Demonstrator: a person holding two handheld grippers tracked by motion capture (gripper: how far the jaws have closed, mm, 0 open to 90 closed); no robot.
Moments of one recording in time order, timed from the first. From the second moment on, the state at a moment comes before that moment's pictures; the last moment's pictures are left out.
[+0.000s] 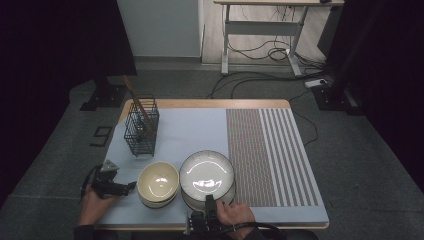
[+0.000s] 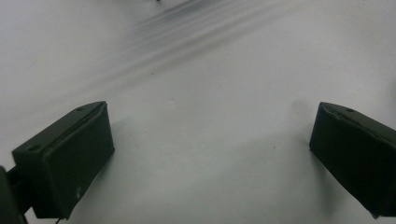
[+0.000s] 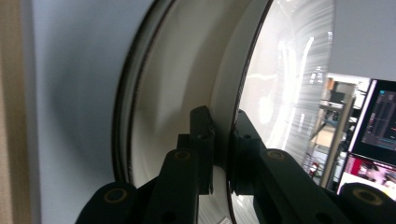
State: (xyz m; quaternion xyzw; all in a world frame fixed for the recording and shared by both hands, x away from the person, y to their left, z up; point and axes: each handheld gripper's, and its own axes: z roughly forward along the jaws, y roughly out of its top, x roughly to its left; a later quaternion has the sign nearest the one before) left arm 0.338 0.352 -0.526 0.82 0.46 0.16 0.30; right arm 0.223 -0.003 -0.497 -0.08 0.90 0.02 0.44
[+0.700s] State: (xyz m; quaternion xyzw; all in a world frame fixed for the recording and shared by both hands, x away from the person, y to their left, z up) left arm 0.338 0.352 -0.526 0.82 0.46 0.16 0.30; right arm 0.228 -0.018 -0.487 -0.07 0.87 0.02 0.49
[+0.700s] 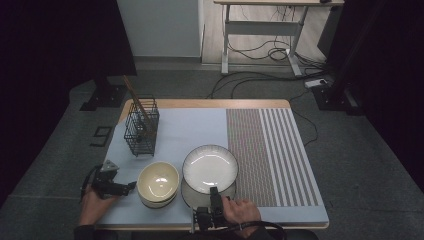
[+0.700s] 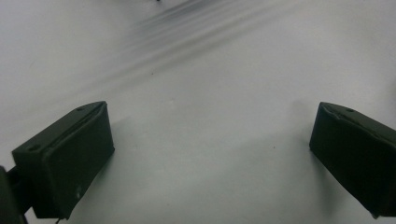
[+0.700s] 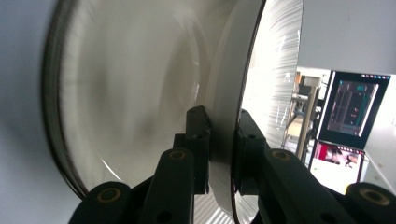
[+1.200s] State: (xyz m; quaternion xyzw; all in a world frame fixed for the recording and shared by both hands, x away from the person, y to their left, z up) left arm 0.338 0.352 -0.526 0.82 0.46 0.16 0.30; right arm 0.247 -0.042 -0.483 -0.04 0.86 0.00 0.51
